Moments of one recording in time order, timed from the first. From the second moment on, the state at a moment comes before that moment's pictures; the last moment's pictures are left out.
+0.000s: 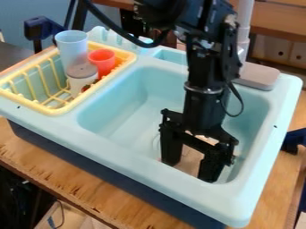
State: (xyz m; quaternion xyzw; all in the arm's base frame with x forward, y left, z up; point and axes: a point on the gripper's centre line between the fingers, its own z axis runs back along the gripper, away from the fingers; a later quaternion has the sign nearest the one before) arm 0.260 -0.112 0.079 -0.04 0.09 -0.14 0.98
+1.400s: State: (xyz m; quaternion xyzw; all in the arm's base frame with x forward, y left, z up) arm 0.318 -0.135 0.125 -0.01 -0.03 -0.19 0.98
